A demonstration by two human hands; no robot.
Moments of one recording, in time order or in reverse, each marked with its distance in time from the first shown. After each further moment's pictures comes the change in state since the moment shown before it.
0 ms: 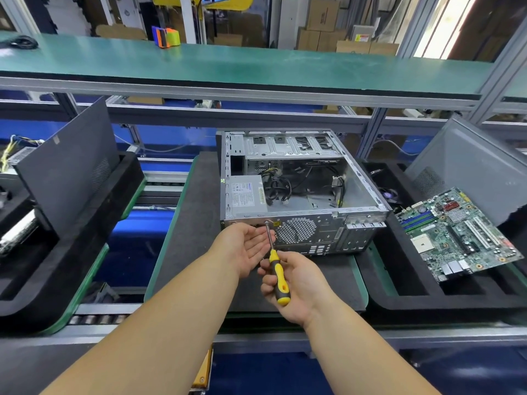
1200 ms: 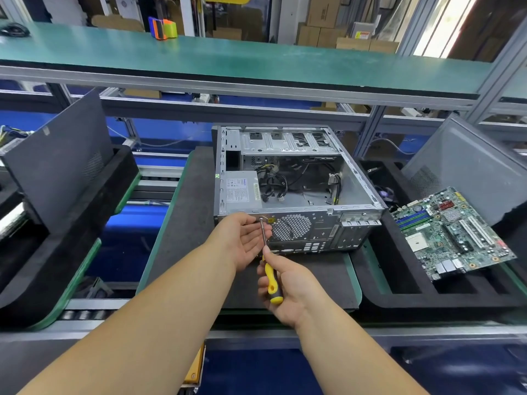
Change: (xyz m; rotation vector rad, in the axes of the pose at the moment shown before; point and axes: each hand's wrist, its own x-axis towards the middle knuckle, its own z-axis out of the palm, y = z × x) left_hand 0.004 0.002 0.008 0.003 -0.005 -0.016; right_hand 0.006 0.007 -0.006 -0.094 0.101 -0.010
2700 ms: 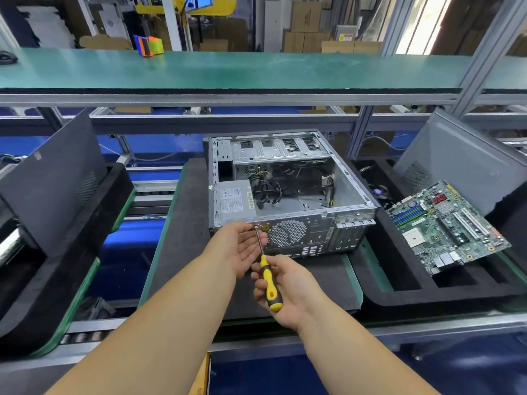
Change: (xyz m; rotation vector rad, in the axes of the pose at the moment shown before) left_hand -0.003 0.002 0.003 0.048 0.020 0.037; right_hand -0.001 -0.005 0.001 0.123 -0.114 0.005
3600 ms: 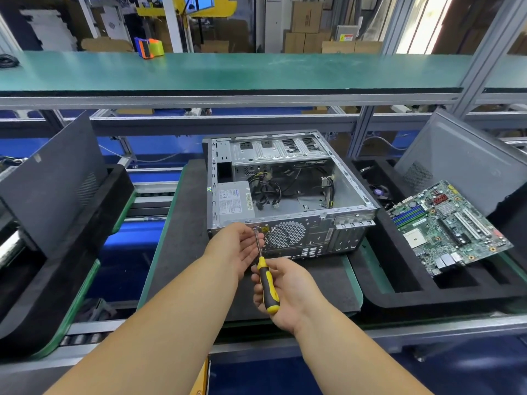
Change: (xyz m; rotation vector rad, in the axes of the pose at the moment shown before) left_hand -0.001 -0.003 0.006 0.066 0.089 0.065; right_hand -0.003 -0.002 0.003 -0.054 0.081 0.021
